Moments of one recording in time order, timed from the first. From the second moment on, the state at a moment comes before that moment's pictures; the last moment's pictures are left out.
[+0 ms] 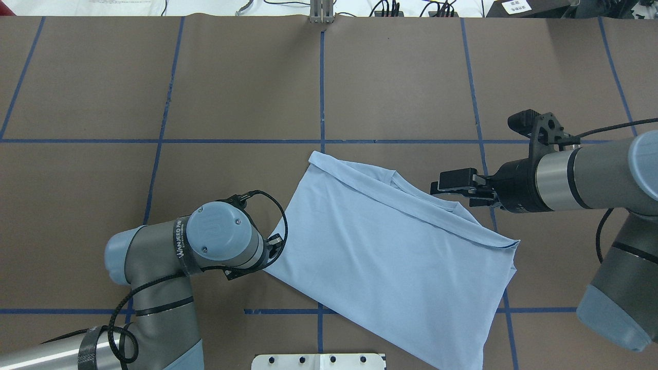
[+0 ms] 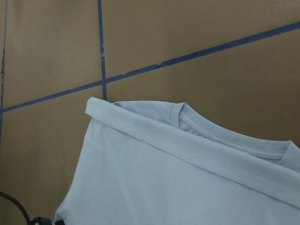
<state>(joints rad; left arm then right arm) -0.33 -2.08 -1.77 -1.67 -1.79 -1.91 0.65 -1.50 2.14 -0.98 1.97 1.45</state>
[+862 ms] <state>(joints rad) -0.38 -2.08 -1.78 -1.66 -1.79 -1.89 0.65 -1.50 2.13 -0.98 1.97 1.45</state>
